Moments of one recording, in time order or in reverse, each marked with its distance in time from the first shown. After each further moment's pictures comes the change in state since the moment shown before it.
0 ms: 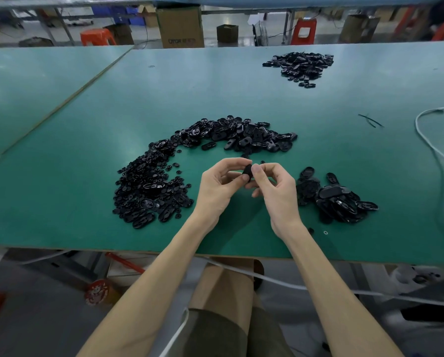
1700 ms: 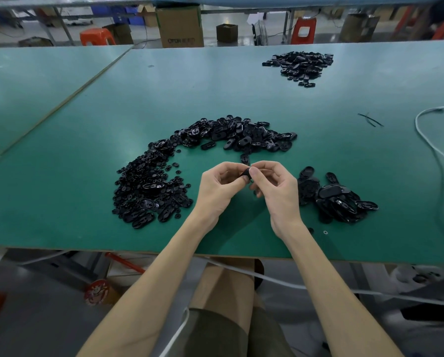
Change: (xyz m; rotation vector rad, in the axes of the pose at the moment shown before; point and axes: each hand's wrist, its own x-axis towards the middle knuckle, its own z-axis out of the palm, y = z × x) left_hand -0.002 0.003 0.002 0.024 0.056 -0.093; right_hand -0.001 0.000 -0.004 0.061 -0.009 -0.014
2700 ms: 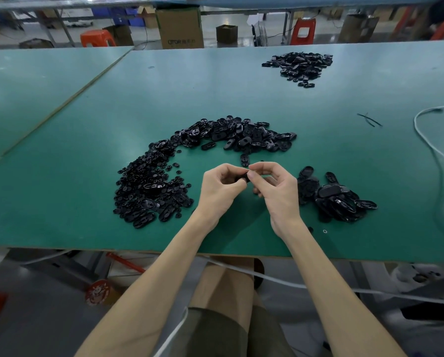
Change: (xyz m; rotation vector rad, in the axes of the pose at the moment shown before) left_hand 0.001 -0.001 0.003 0.099 0.056 -0.041; right_hand -0.001 -0.001 0.001 -0.005 -0.004 0.018
